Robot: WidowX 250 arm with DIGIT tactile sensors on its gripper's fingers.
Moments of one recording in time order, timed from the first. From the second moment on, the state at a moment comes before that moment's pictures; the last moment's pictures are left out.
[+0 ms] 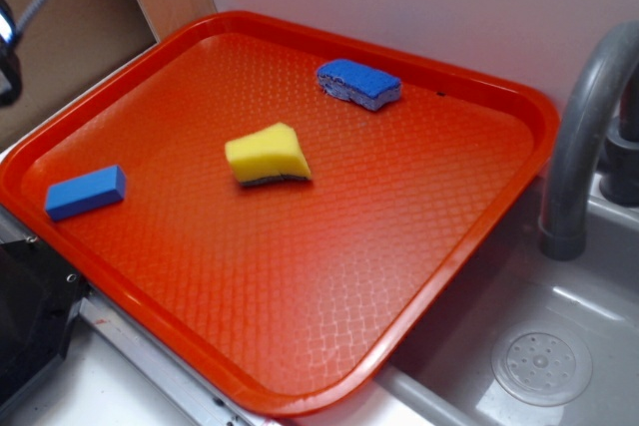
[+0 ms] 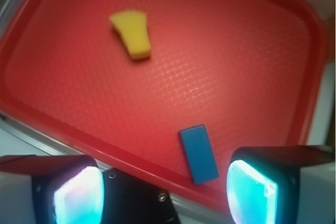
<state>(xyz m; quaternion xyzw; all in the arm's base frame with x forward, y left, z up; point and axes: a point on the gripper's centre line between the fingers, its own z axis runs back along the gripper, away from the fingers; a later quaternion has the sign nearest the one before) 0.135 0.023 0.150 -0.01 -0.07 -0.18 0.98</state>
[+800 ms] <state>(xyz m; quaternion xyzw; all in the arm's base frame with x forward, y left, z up) 0.142 0.056 0.069 -0.02 0.00 -0.21 0.98</state>
